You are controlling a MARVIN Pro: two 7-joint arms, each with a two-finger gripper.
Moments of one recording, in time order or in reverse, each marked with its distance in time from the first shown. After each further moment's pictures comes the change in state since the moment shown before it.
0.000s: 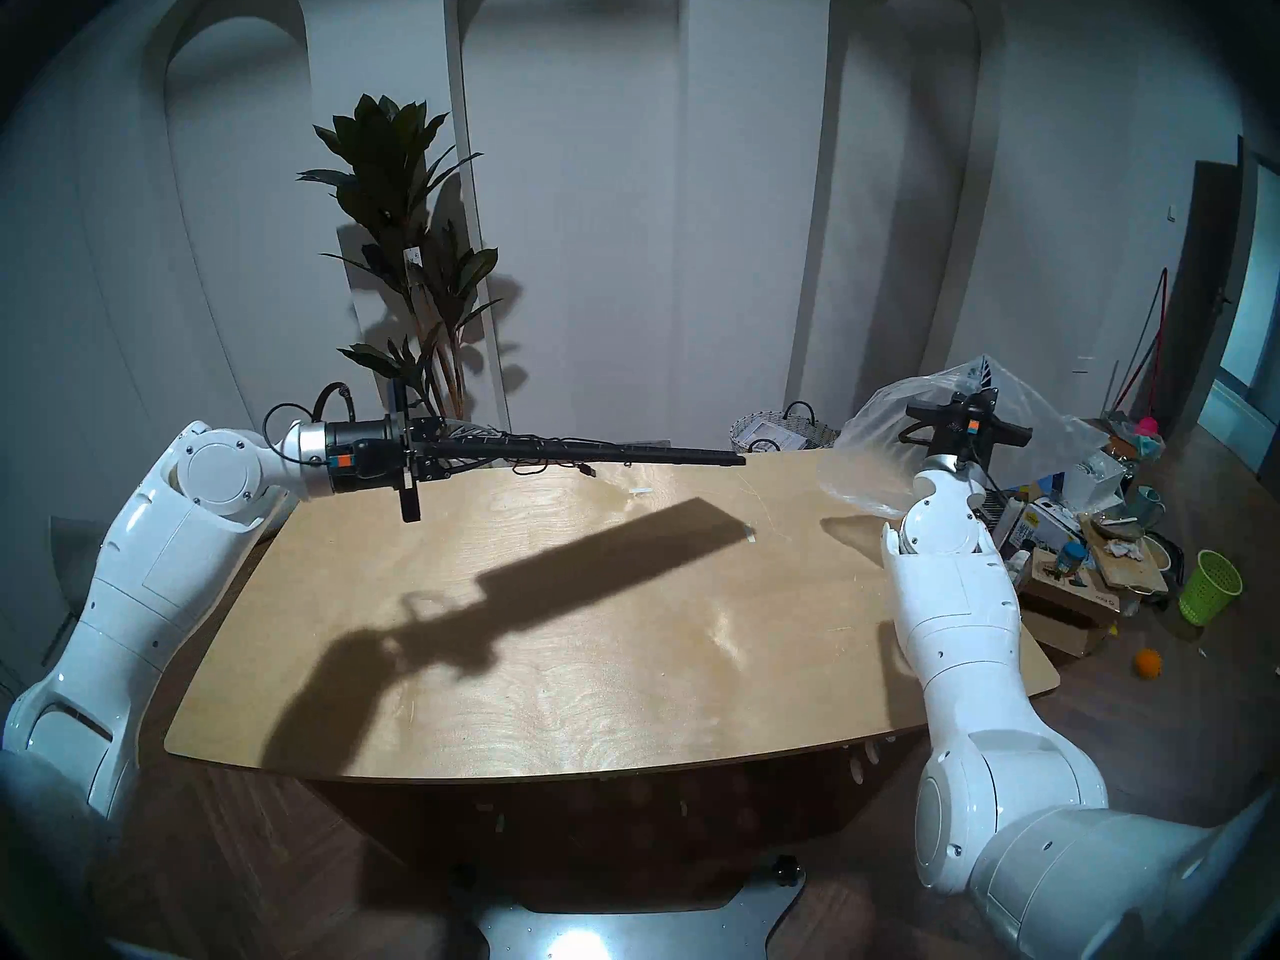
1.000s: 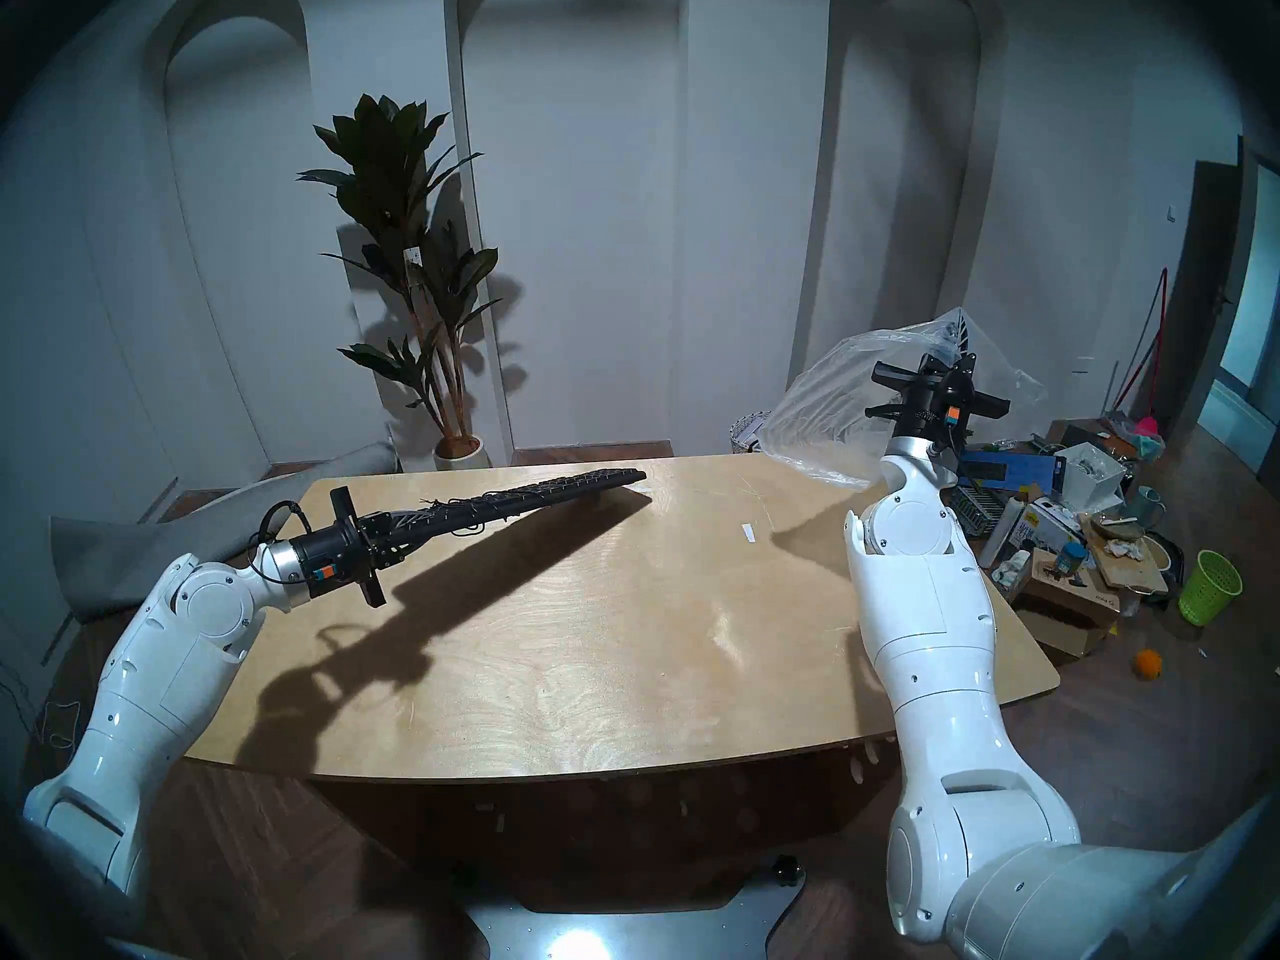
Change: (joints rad) left arm 0.320 -0.075 -0.191 0.091 0.374 -0.024 0.397; right arm -0.111 -0.075 -0.067 -0.246 0.064 -0.075 0.021
